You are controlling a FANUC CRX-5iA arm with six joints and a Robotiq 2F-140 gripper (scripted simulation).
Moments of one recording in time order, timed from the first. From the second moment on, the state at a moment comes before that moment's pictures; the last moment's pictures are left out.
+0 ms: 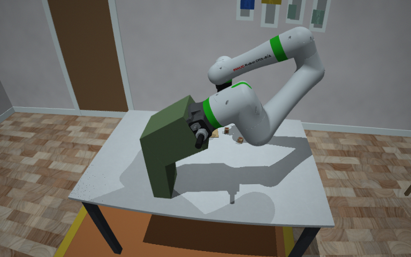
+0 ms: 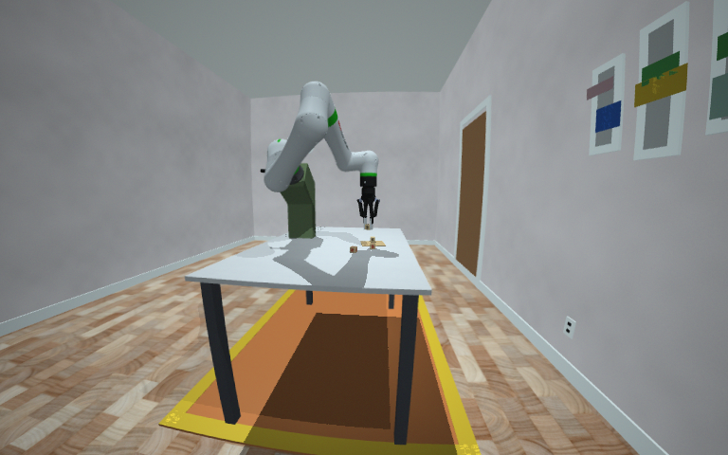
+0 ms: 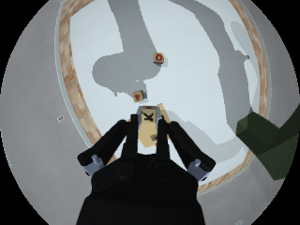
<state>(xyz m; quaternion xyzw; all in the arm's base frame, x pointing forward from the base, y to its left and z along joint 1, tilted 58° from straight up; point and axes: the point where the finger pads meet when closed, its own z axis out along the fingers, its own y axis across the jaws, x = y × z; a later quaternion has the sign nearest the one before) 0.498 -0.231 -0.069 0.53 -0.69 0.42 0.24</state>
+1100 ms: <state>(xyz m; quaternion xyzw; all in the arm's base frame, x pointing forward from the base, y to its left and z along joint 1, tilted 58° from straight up) 0.517 -0.177 -0.153 0.66 -0.58 0.36 0.33</state>
